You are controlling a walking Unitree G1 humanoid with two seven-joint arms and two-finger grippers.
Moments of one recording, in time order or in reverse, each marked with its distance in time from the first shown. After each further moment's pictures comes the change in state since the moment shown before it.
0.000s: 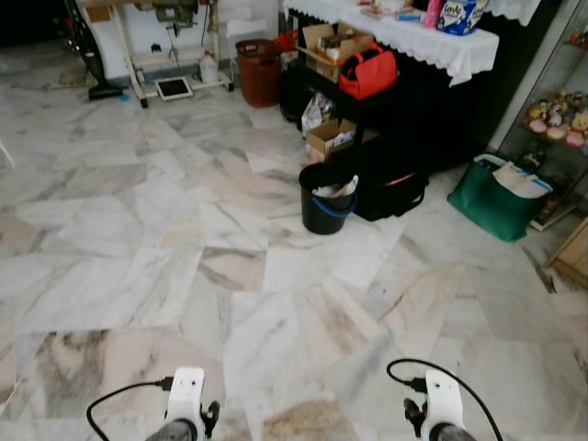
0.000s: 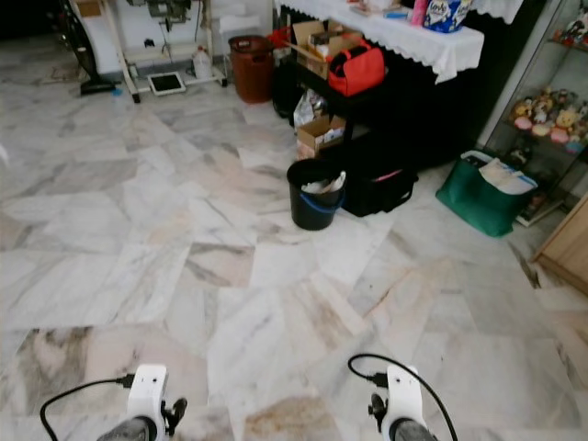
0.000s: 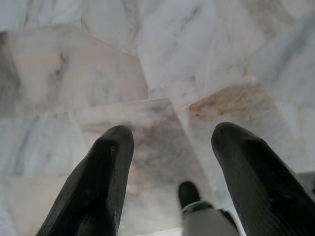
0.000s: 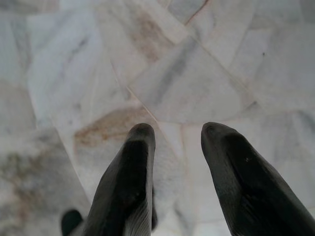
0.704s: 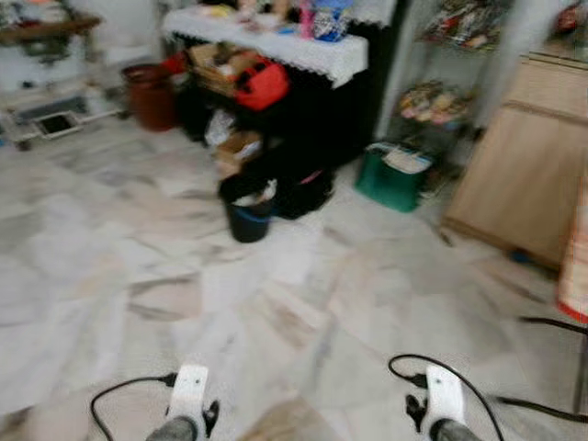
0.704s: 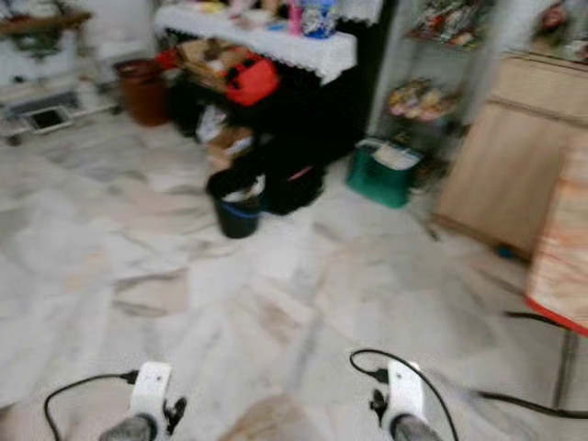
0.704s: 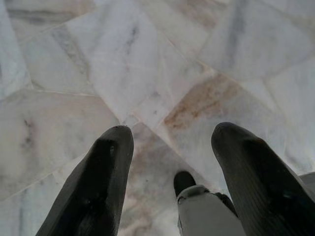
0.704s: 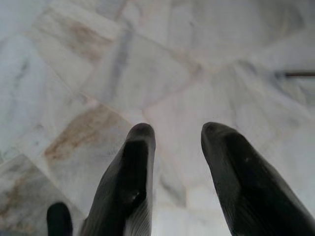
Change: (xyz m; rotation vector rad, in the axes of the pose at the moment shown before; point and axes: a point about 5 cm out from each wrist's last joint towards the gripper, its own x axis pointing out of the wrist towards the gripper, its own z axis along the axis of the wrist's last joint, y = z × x) left arm 0.000 0.001 0.001 0.062 0.000 0.008; right arm 0.000 0.001 0.000 0.011 0.001 -0.002
